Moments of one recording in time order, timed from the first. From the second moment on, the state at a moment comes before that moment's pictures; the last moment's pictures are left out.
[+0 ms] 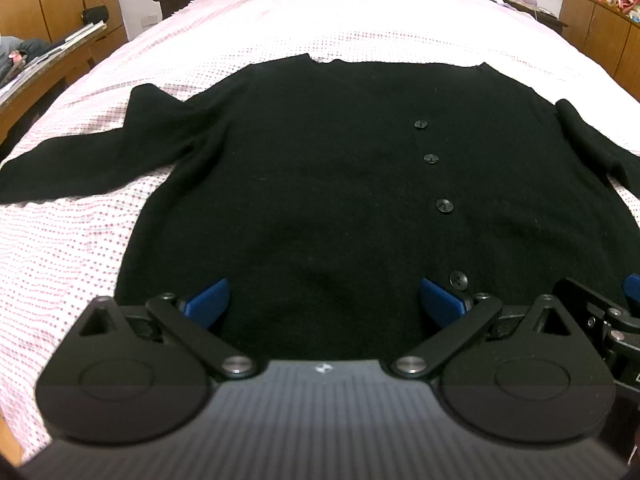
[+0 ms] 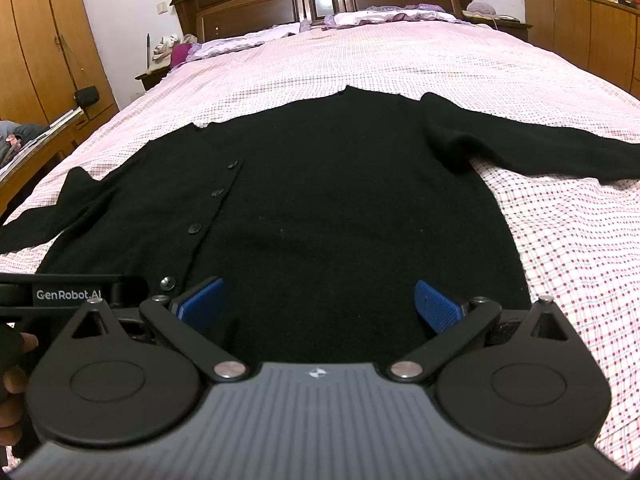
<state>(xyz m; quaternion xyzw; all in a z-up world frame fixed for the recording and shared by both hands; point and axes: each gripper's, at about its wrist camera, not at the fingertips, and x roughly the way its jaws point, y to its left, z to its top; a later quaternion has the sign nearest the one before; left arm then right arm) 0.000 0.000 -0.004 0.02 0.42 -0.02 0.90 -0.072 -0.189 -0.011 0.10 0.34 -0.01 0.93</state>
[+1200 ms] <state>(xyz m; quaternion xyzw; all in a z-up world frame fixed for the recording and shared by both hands) -0.001 -0.001 -0.004 0.02 0.43 -0.02 0.90 -0.071 -0.189 -0.011 0.10 0.34 -0.01 0.93</state>
